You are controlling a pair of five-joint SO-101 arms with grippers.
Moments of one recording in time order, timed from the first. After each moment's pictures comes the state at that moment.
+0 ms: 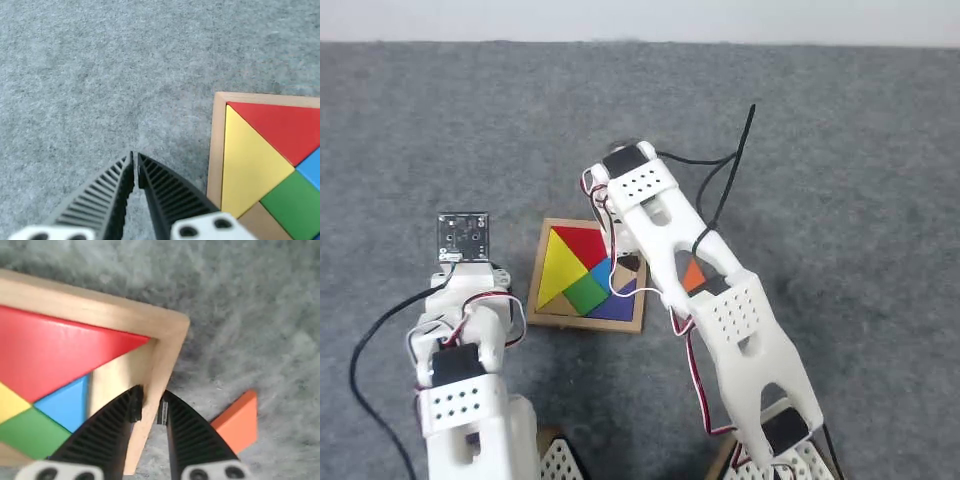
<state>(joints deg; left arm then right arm) -21.5 -69.8 84.6 42.3 -7.8 -36.7 53.0 -45.3 100.1 -23.6</state>
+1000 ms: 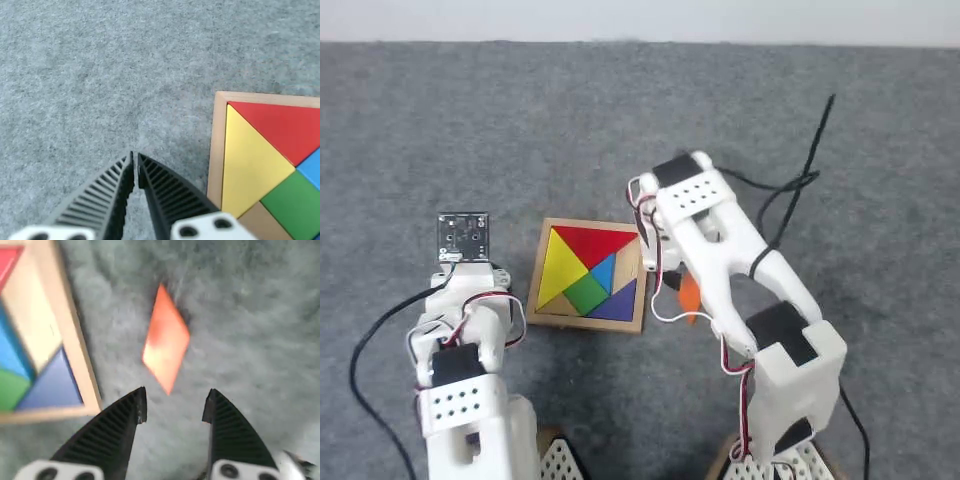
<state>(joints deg) -21.5 -69.8 84.6 42.3 -7.8 -31.6 17.3 -0.6 91.3 -37.8</state>
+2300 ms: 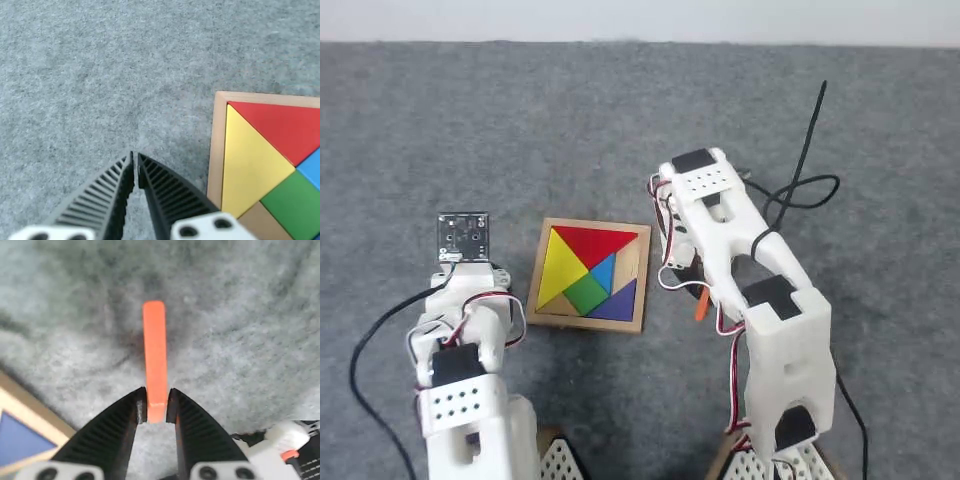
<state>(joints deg) -21.5 -69.8 84.6 42.3 -7.8 -25.6 30.5 -10.4 100.1 -42.3</state>
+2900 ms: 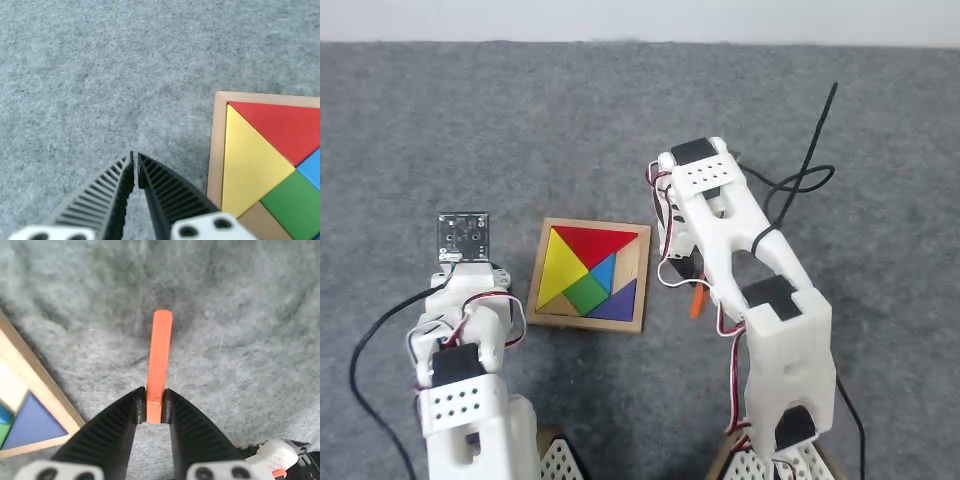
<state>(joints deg) -21.5 -69.8 84.6 42.3 -7.8 -25.6 28.9 -14.4 100.4 -36.4</state>
